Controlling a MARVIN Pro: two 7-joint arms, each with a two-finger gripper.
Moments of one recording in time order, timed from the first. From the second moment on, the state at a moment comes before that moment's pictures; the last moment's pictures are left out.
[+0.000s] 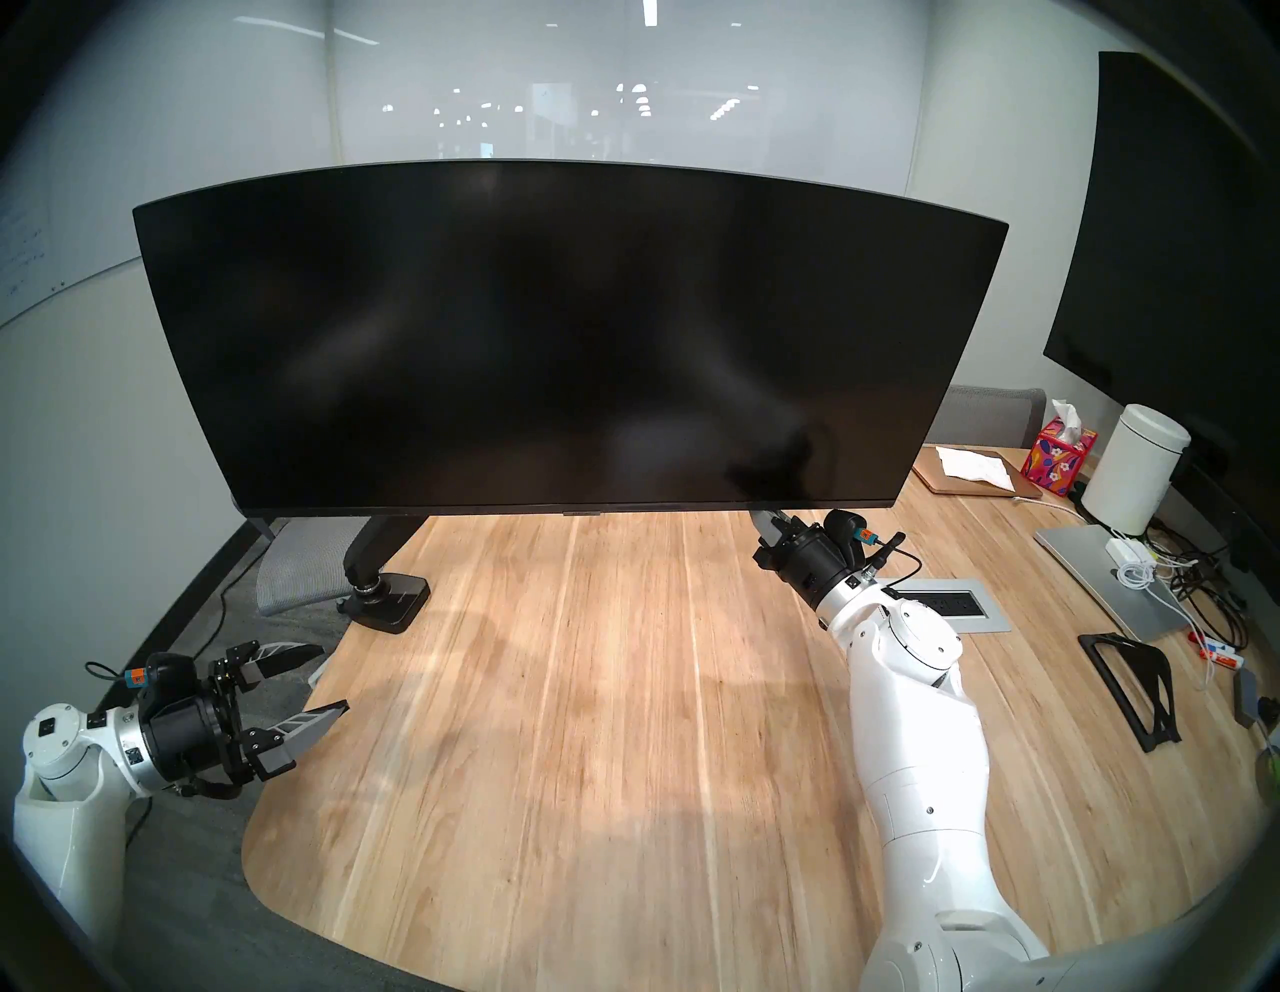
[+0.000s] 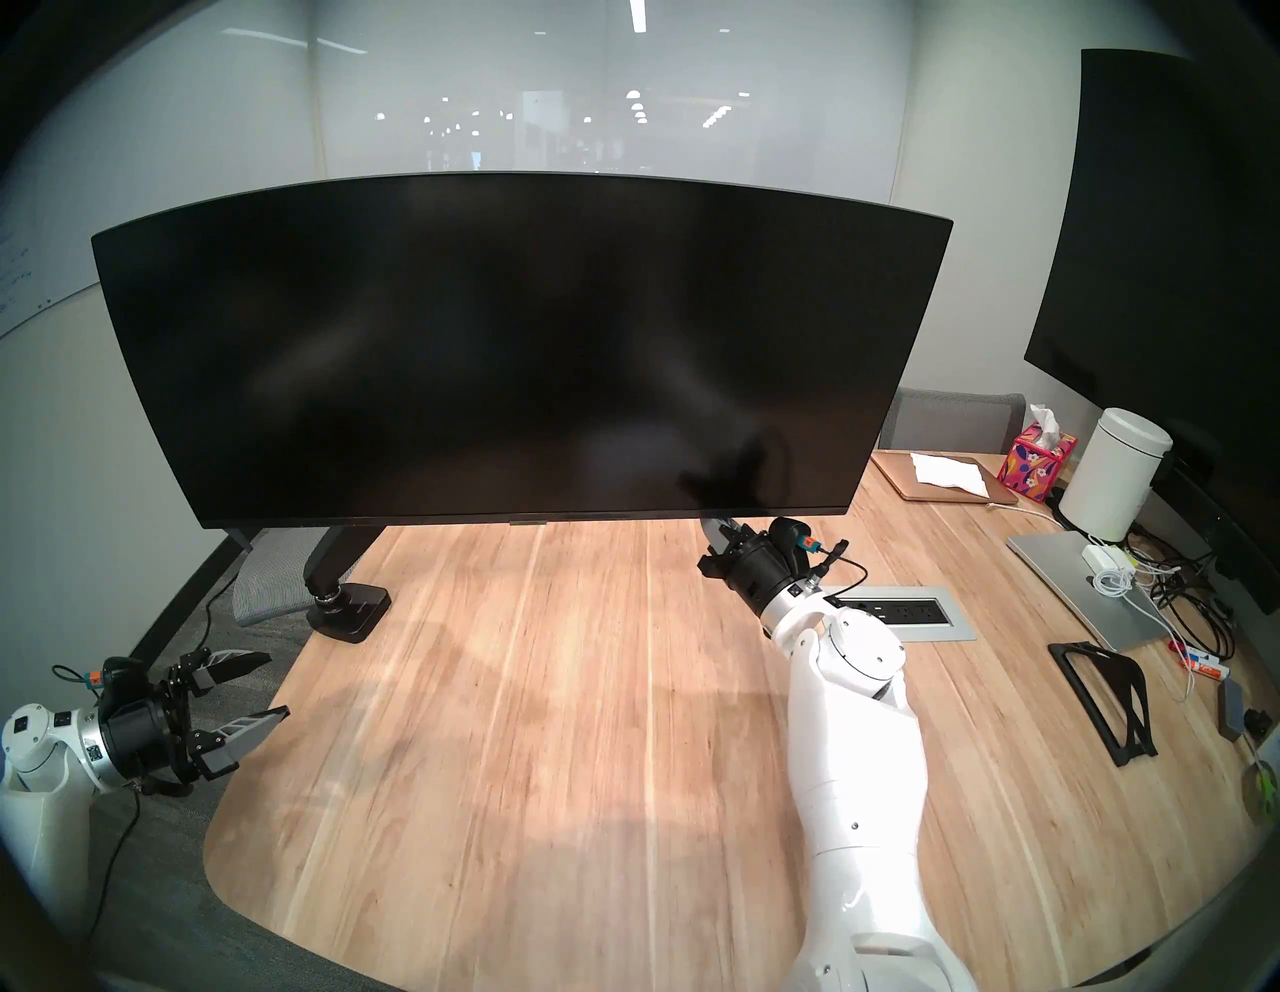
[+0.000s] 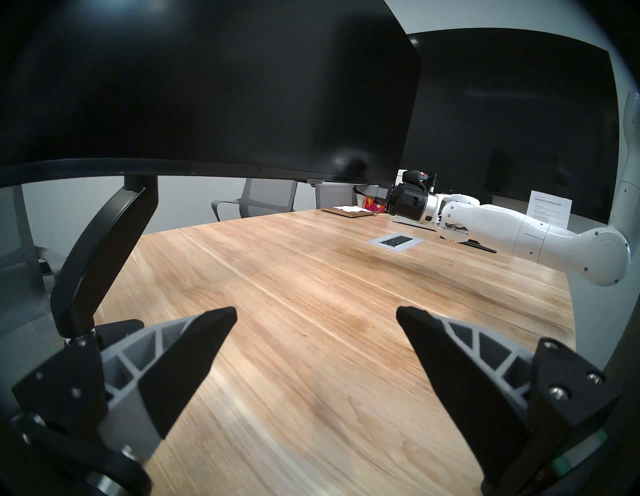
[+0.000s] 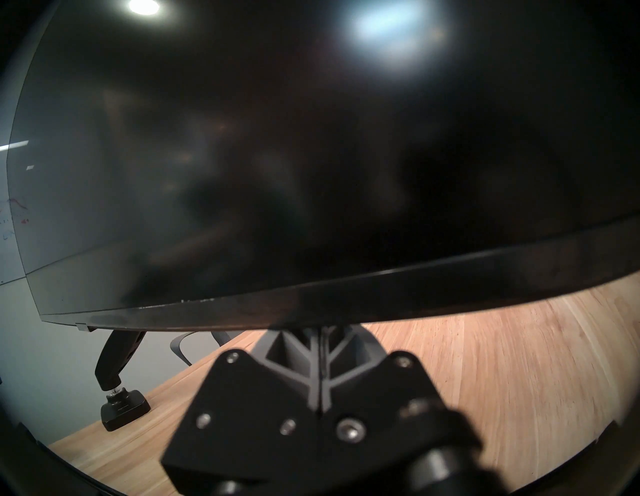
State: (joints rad) left arm 2.11 -1.00 -2.19 -1.70 -0.66 0.06 -1.27; right arm -1.33 -1.62 1.80 -1.38 0.20 0.11 0.74
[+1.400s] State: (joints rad) left arm 2.11 -1.00 -2.19 -1.70 -0.66 0.07 -1.27; right arm -1.32 -1.62 1.80 -1.40 0.18 0.14 0.72
